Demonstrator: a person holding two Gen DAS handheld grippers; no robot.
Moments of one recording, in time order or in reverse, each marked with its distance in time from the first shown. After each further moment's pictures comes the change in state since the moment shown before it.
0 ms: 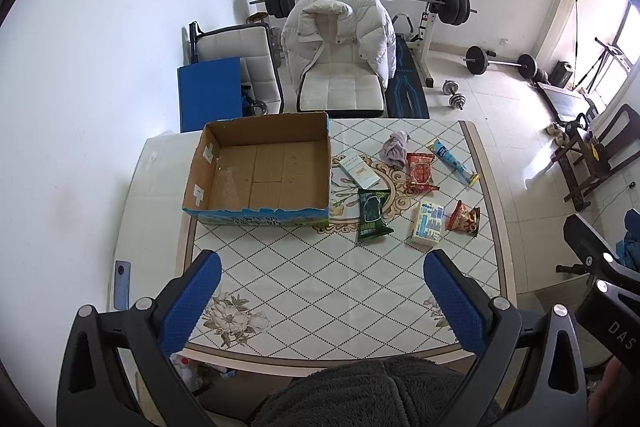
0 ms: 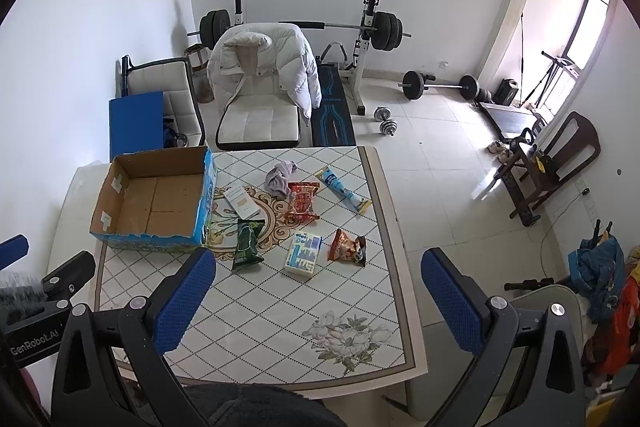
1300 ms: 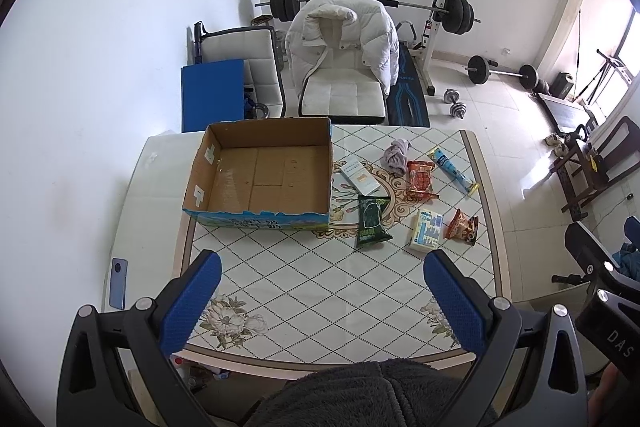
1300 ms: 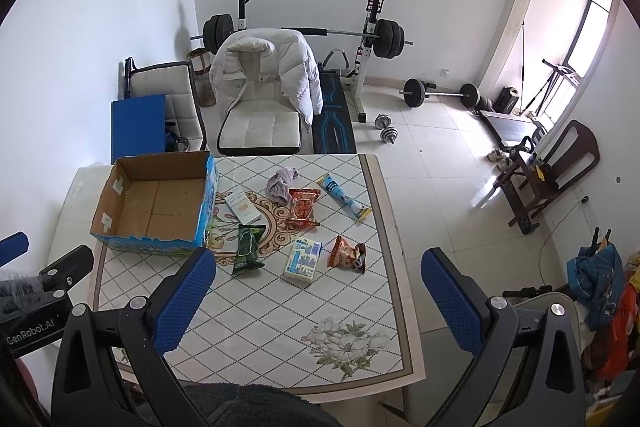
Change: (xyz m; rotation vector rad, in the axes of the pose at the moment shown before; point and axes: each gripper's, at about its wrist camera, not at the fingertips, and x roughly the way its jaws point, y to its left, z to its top) left arm 0.001 0.006 0.002 -0.020 -0.020 -0.009; right arm -0.006 0.001 0.001 -0.016 -0.028 0.004
